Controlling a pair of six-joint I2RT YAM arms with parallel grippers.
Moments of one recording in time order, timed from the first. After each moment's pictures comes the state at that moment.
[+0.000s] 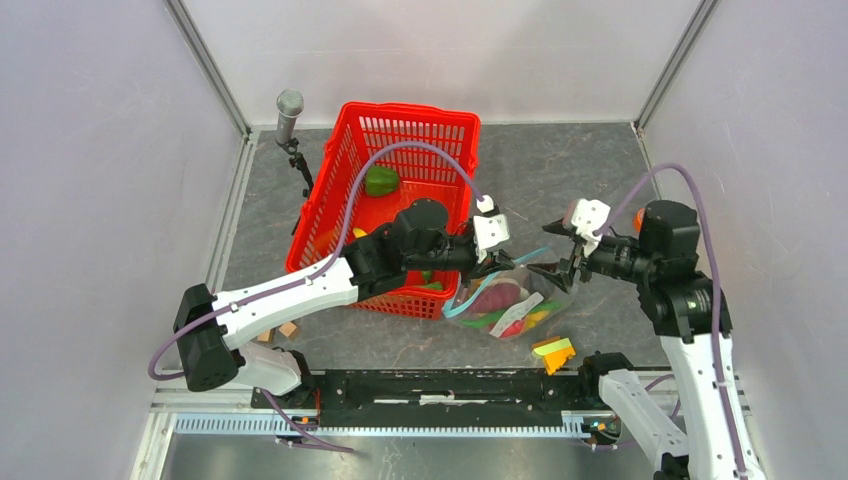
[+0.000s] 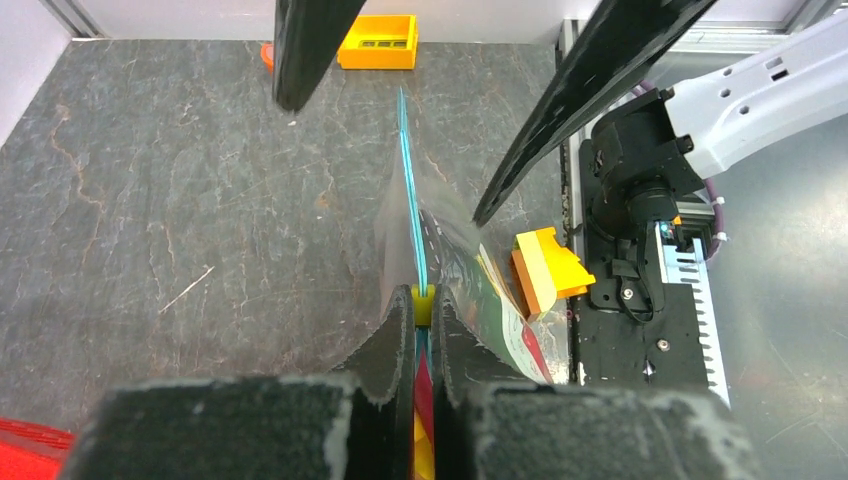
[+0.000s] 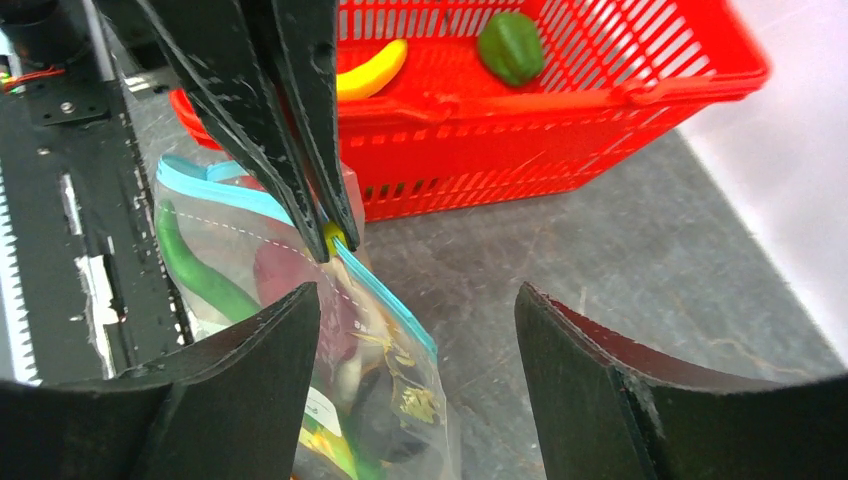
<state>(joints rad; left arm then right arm) -1.07 1.38 1.20 -0.06 0.36 0.17 0.13 0.72 1.10 -0.79 -0.88 -0.58</state>
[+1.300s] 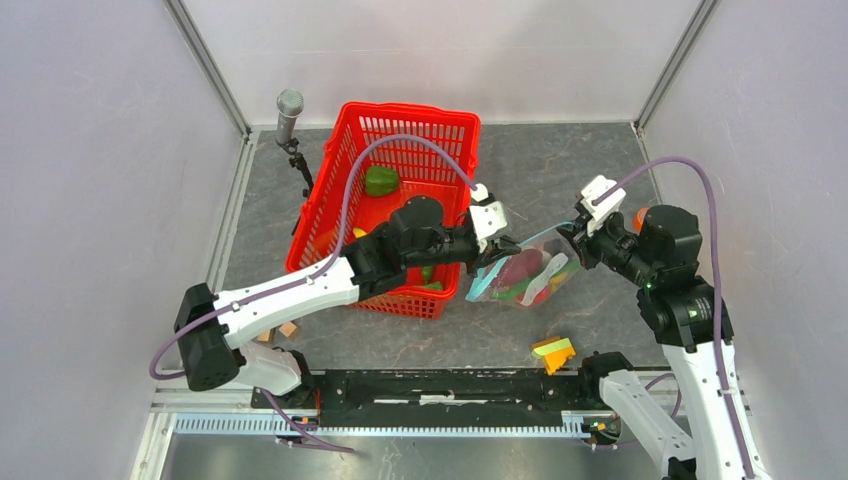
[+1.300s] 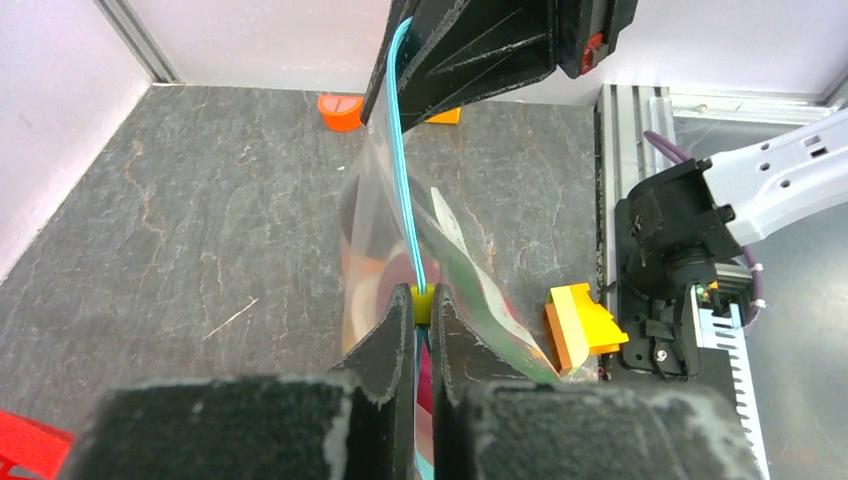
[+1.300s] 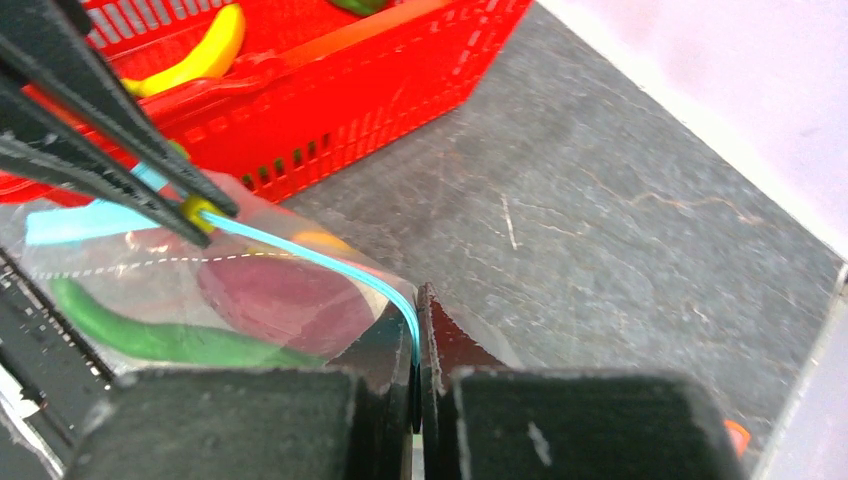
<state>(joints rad) -1.07 1.38 1.19 0.06 0.29 0.14 0.19 0.71 1.07 -0.71 -0.43 -0.36</state>
